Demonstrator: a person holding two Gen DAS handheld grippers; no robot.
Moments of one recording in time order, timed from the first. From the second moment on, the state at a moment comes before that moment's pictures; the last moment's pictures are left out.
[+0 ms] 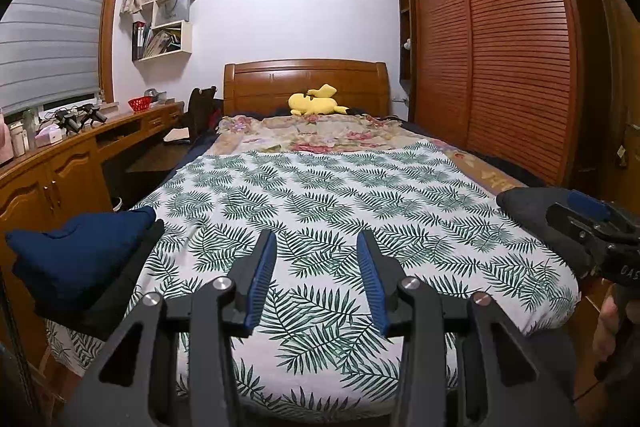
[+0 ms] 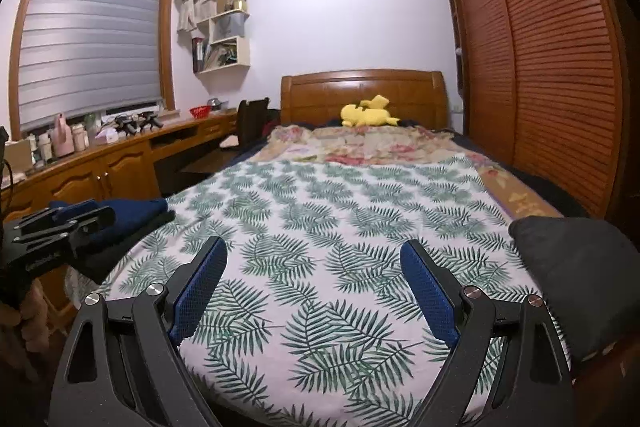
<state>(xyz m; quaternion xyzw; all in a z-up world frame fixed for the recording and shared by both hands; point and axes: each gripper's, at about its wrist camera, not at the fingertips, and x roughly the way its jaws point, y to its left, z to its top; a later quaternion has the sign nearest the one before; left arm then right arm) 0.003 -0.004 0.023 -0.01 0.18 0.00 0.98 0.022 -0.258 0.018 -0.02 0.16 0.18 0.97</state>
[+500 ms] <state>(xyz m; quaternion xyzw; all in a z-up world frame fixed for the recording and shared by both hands) 0.003 -0.002 0.022 -0.02 0.18 0.00 0.98 0.021 -0.261 0.015 -0.01 0.17 0.17 0.97</state>
